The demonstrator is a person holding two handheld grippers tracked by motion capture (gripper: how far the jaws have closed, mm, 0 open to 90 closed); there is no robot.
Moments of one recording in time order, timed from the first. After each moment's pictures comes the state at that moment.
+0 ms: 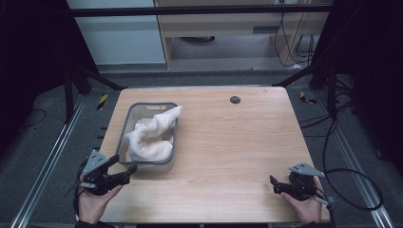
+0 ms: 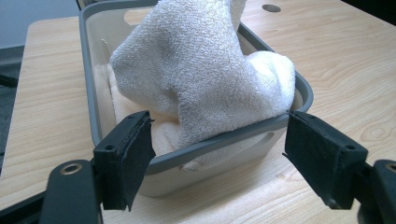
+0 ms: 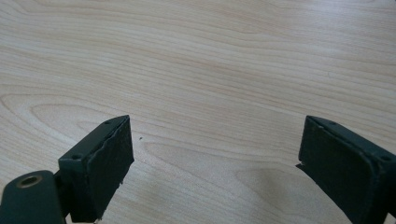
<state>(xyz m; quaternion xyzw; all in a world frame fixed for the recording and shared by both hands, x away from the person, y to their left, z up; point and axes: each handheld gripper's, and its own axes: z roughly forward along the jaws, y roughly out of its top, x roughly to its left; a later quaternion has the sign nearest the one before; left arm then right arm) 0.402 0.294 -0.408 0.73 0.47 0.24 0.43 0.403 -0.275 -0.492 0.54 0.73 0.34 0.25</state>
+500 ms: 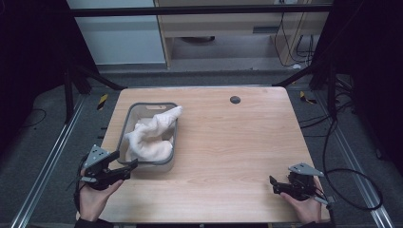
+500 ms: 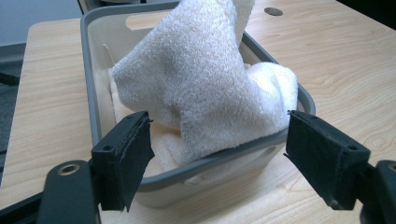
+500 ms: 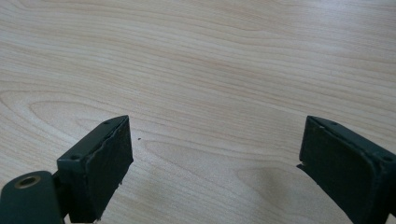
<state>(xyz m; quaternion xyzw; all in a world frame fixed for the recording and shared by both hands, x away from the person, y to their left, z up) 0.413 0.292 -0.398 0.73 0.47 0.24 0.43 0.404 -0.274 -0.493 0.54 0.73 0.34 0.25</state>
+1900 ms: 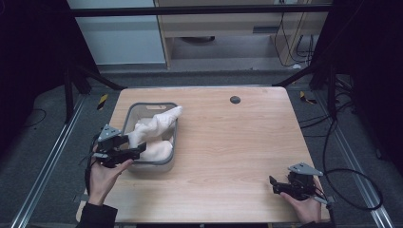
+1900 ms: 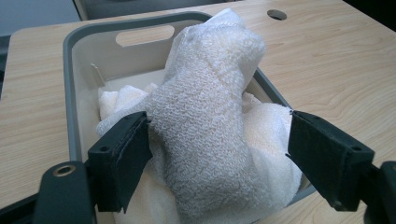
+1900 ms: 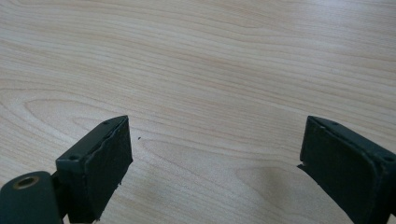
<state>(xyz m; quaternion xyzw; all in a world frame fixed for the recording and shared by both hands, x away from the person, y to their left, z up) 0.464 0.271 -0.378 0.74 0.48 0.22 0.41 0.405 -0.274 -0.494 0.54 0.73 0.33 0.25</state>
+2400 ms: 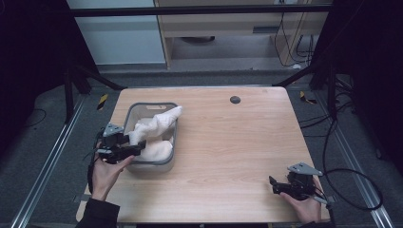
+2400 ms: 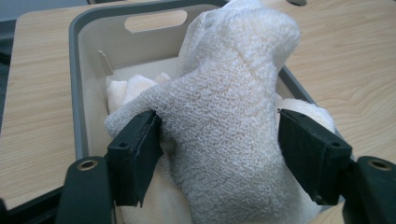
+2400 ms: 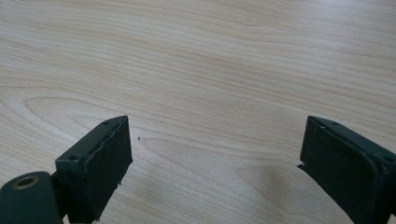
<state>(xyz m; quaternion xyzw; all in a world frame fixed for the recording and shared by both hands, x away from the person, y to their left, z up) 0.478 0.269 -0.385 0.74 0.50 0.22 0.38 0.406 -0.273 -0.495 0.54 0.73 0.33 0.25</state>
